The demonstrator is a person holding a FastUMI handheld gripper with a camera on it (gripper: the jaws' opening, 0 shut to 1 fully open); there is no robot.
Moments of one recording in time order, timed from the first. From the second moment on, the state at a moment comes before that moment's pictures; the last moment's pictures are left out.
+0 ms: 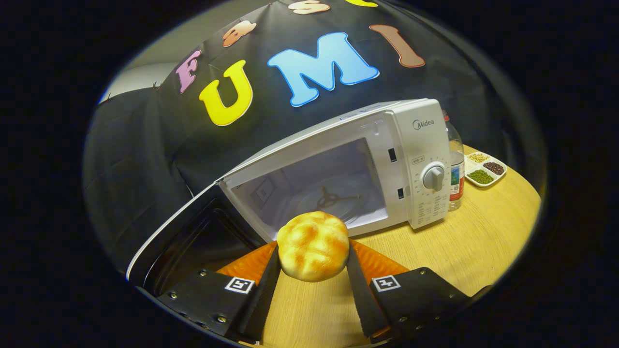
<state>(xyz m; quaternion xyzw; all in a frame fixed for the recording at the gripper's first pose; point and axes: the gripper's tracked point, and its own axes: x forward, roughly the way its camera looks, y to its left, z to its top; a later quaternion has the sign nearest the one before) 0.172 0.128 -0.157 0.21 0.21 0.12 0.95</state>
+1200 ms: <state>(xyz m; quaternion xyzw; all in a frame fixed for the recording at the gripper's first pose) 0.310 0.168 -0.216 0.28 0.19 0.06 0.94</state>
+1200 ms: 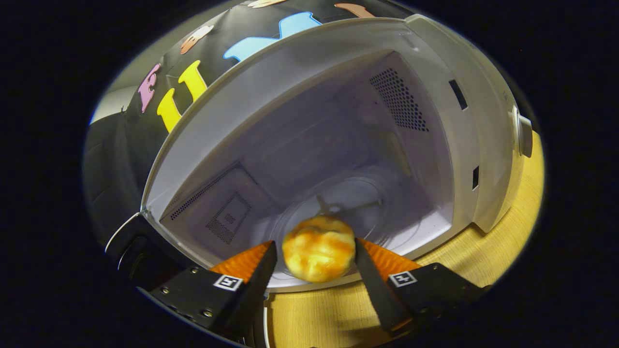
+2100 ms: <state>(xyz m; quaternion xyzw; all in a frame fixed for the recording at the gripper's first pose) 0.171 0.157 -0.107 0.15 0.12 0.13 0.97</state>
